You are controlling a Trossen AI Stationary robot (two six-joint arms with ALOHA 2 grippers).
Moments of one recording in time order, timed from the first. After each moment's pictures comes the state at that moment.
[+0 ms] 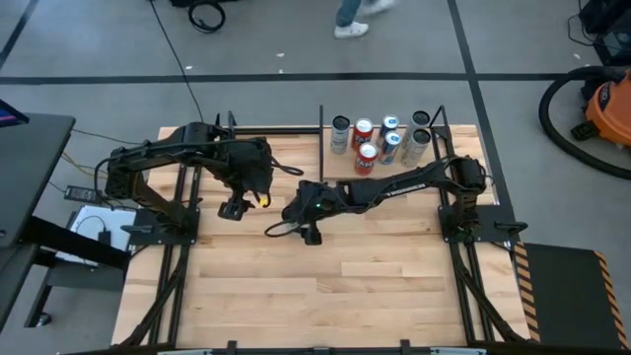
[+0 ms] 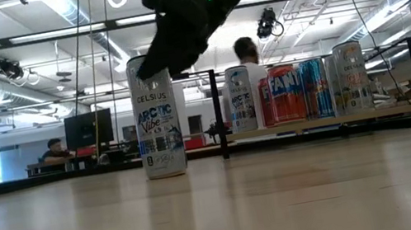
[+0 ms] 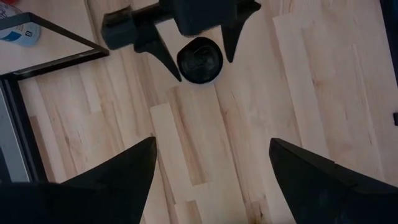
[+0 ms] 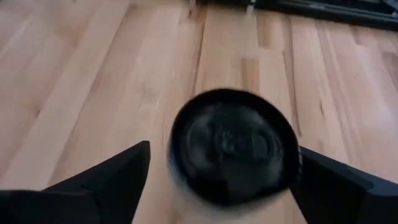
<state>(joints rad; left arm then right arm) 0.04 1.54 1.90 -1.57 0.03 0.30 0.04 1.92 1.40 -0.16 0.01 -0.12</state>
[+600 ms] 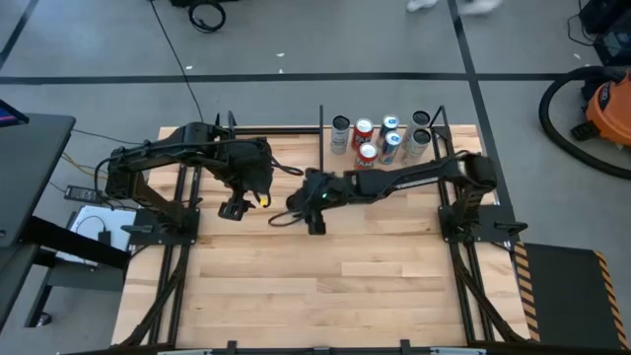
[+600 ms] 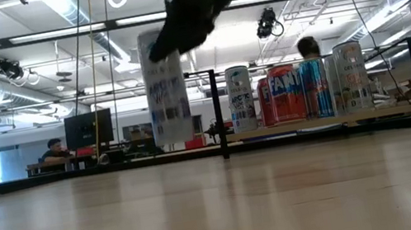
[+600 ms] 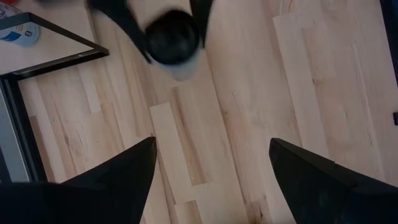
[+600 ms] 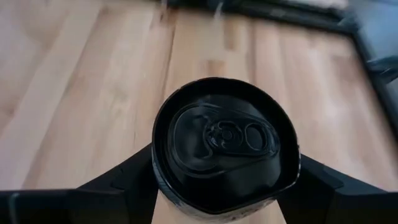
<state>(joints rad) 0.04 1.54 1.90 -1.57 0.03 0.30 0.01 1.82 1.43 -0.27 0.09 -0.15</state>
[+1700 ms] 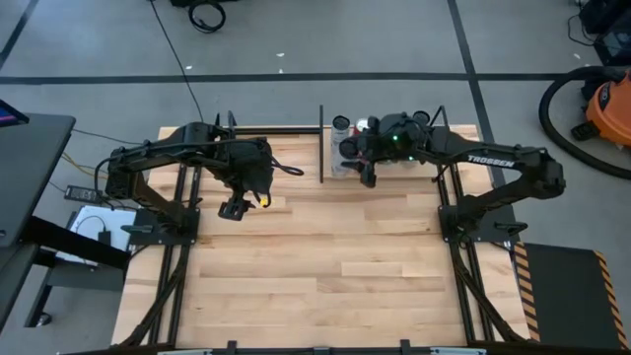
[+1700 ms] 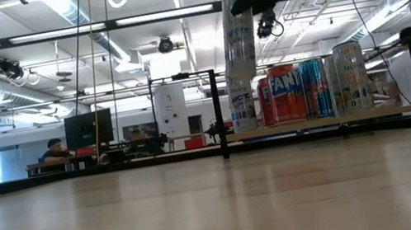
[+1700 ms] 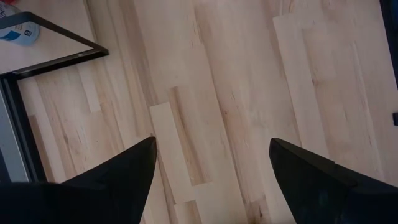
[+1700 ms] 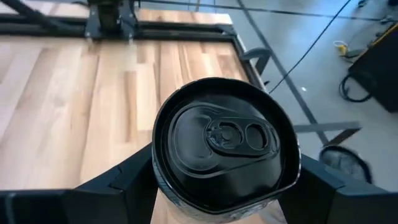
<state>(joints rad) 0.04 1.54 1.90 -1.57 0.03 0.30 -0.32 1.25 1.12 -0.38 -0.02 -0.21</state>
